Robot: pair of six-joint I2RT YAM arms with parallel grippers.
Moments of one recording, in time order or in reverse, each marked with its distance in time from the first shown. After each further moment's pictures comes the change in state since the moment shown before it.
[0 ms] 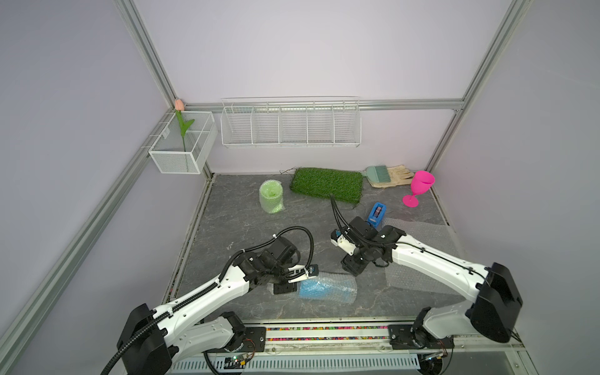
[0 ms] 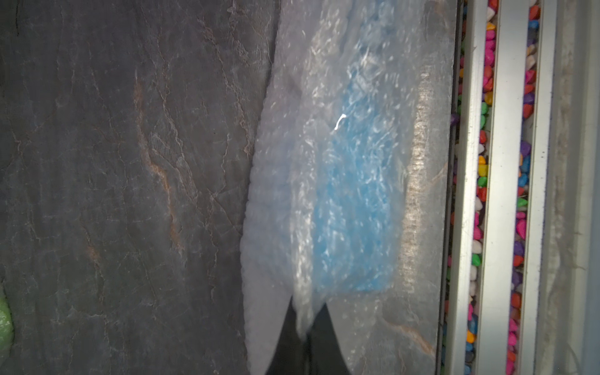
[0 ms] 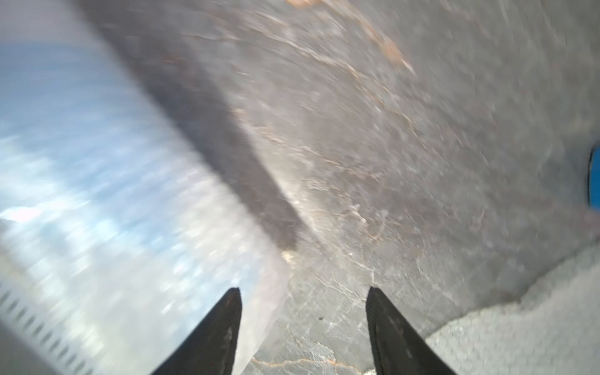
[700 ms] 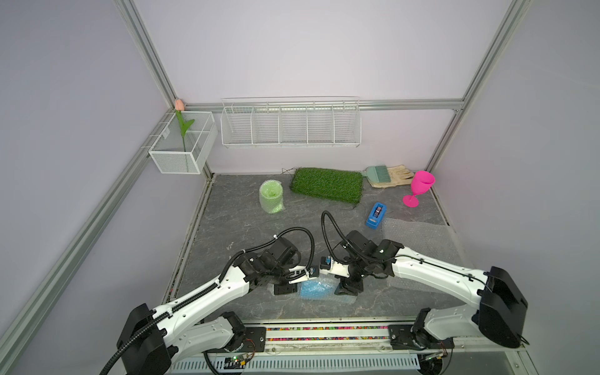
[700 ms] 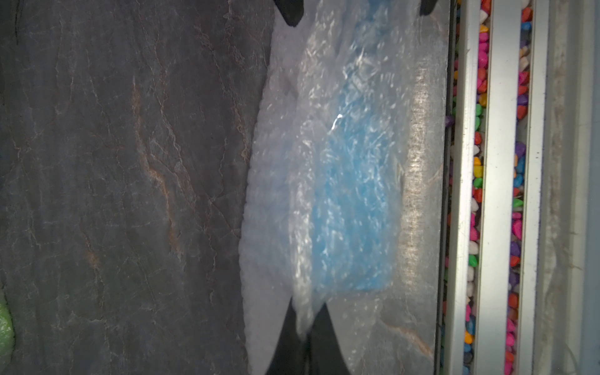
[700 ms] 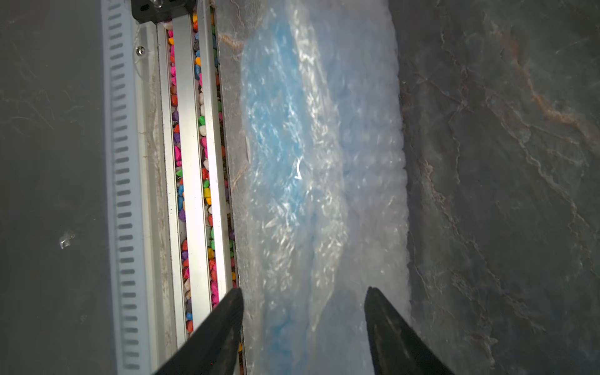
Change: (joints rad) left arm -0.012 -0.002 0.000 0.000 0.000 0.000; right arm 0.087 -0.010 -0.153 0.169 -0.312 -0.338
